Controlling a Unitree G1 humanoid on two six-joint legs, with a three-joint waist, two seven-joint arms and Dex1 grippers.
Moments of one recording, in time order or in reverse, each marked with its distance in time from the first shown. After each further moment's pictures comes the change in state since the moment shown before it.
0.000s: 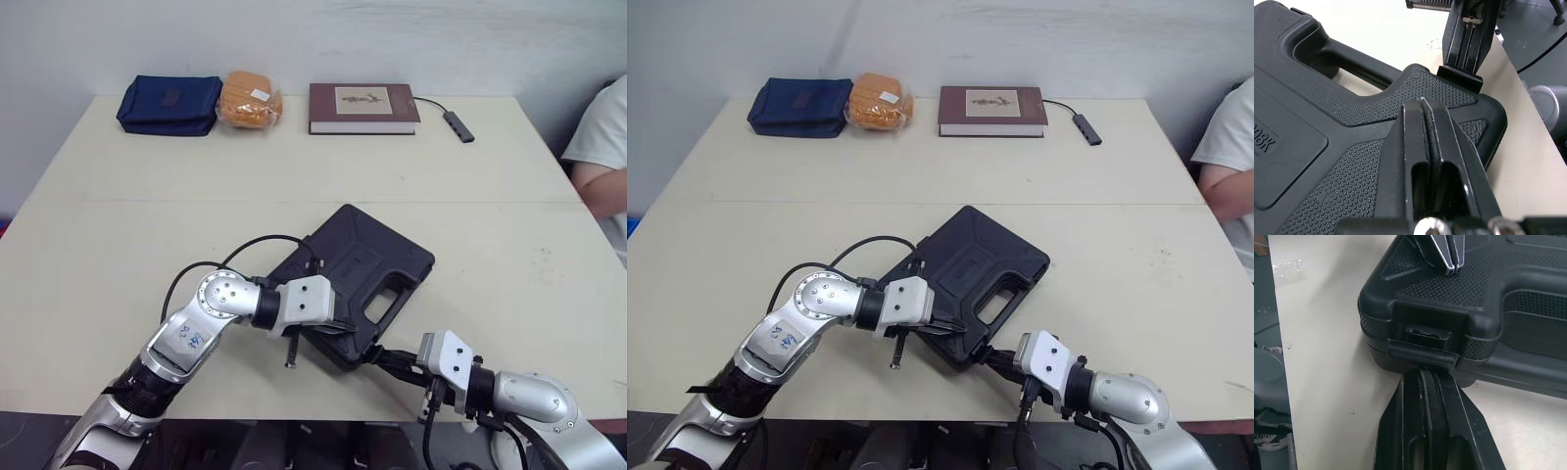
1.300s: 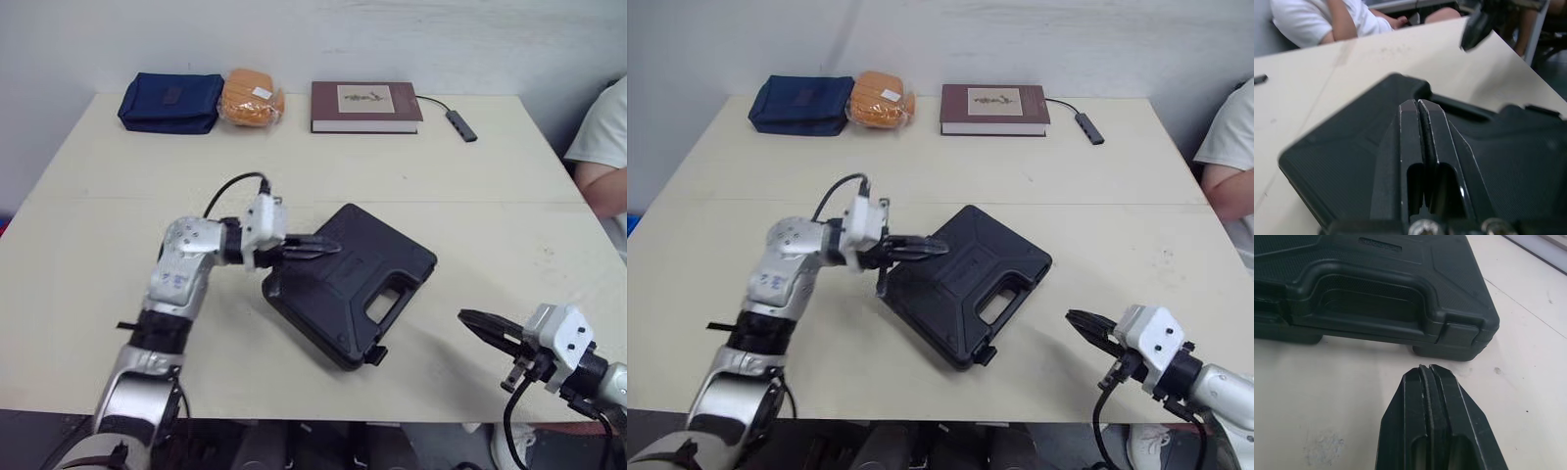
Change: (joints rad) left arm -0.179 -0.120 0.326 0.449 -0.115 -0.364 -0.242; right arm 0.127 0.010 -0.511 0.106 0.124 -0.171 0.081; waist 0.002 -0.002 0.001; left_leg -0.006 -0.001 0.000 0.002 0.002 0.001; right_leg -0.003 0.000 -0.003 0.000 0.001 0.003
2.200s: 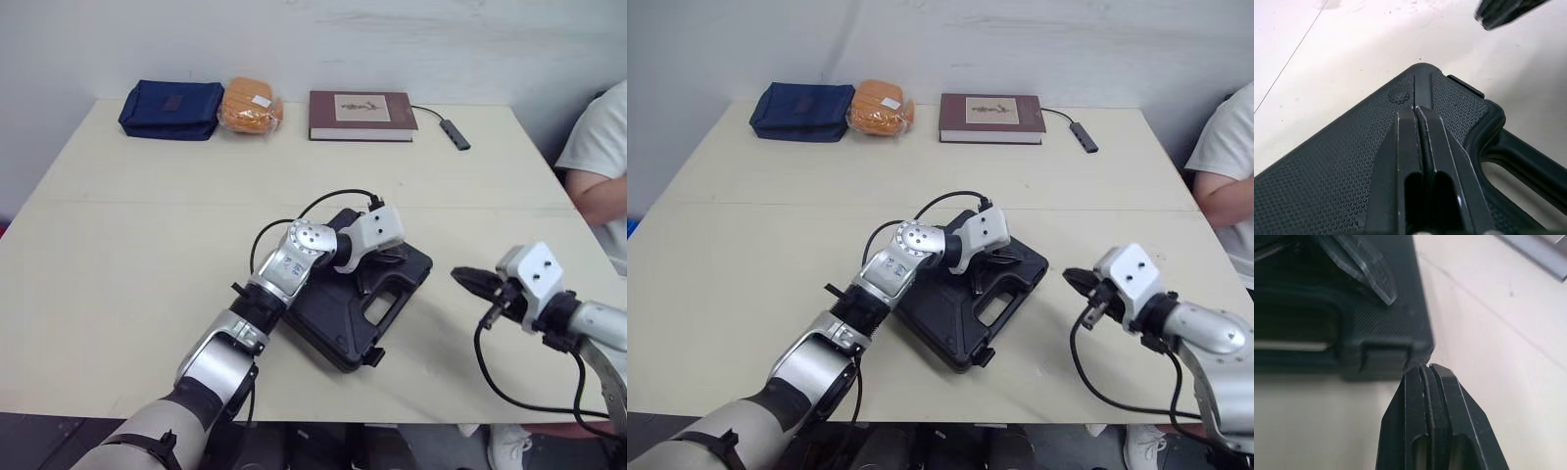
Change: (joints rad) left arm -0.268 -0.402 -0.261 0.390 0.348 0.200 0.386; right arm -0.300 -0.102 0.106 0.054 -0.081 0.368 -0.098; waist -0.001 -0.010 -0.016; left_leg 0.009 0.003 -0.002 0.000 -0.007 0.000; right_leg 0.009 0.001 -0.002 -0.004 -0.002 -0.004
